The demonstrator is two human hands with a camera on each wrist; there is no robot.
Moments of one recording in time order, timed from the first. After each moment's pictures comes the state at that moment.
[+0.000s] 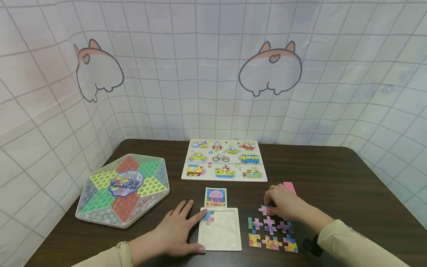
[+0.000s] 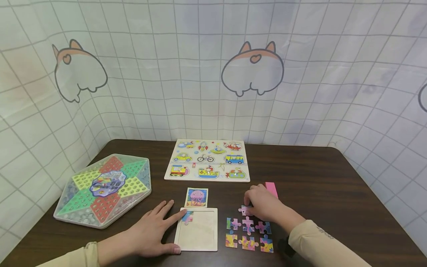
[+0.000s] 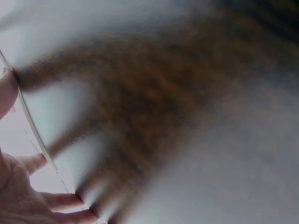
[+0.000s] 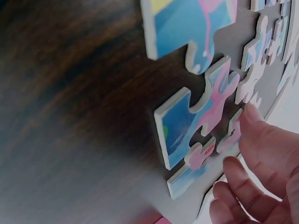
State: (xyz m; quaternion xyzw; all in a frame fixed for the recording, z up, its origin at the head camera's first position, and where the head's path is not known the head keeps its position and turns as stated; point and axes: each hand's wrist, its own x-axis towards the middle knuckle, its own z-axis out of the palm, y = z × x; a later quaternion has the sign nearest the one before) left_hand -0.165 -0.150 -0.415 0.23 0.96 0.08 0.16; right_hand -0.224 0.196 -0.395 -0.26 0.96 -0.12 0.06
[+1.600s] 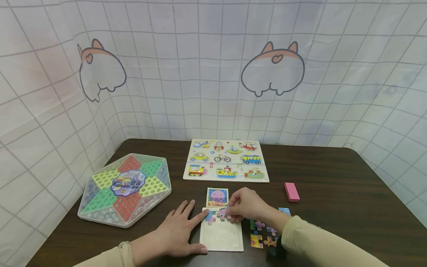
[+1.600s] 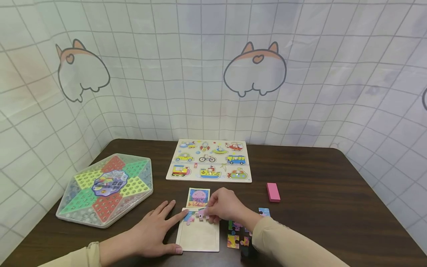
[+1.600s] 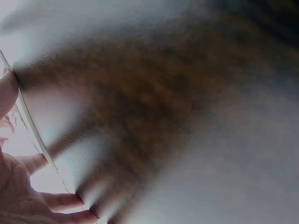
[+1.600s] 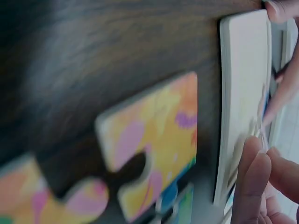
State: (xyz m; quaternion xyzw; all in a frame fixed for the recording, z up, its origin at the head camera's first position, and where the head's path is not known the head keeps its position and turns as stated) left_hand -0.164 -0.151 -0.416 0.24 0.96 0.08 0.16; right_hand -0.216 0.100 -0.394 -0.16 0.85 -0.45 0.20
